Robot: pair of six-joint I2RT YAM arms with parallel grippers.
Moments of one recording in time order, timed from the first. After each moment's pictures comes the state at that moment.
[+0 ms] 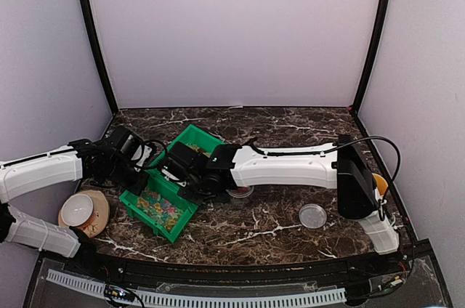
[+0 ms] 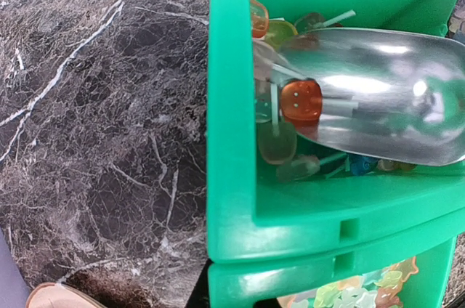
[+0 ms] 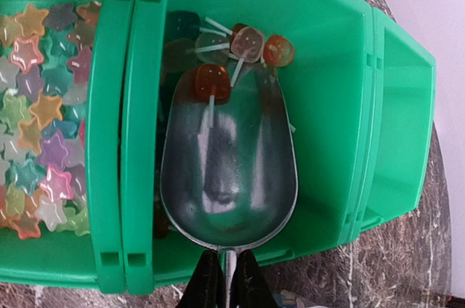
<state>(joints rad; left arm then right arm) -0.57 1.17 0.77 -0.68 -0.15 -0.09 1.27 2.29 2.01 -0.71 0.42 -0.11</state>
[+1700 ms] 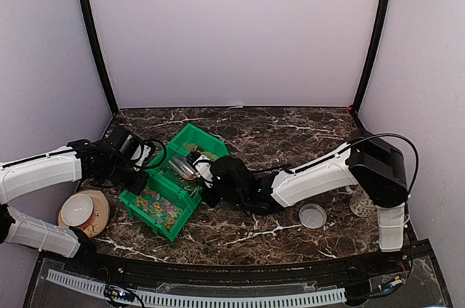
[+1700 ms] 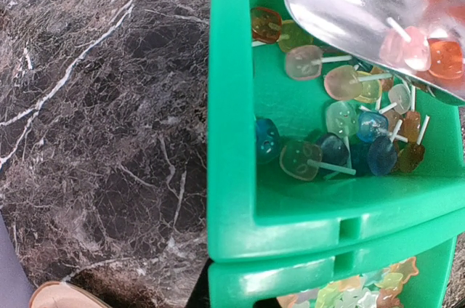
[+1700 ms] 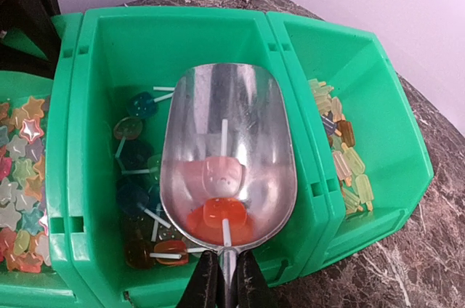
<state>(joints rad) -0.57 1.16 0.76 -0.67 -0.17 -0.10 1.19 2.05 1.24 0.34 0.32 0.00</state>
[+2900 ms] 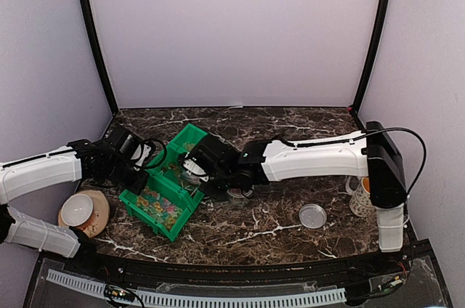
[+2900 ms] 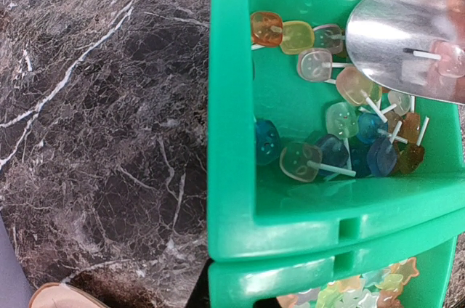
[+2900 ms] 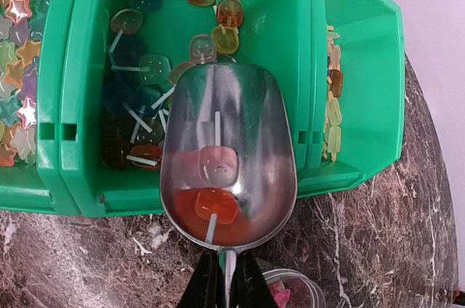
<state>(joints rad) -0.57 1.16 0.76 -0.67 -0.17 -0.10 1.20 2.04 1.61 -0.47 0.37 -0.15</state>
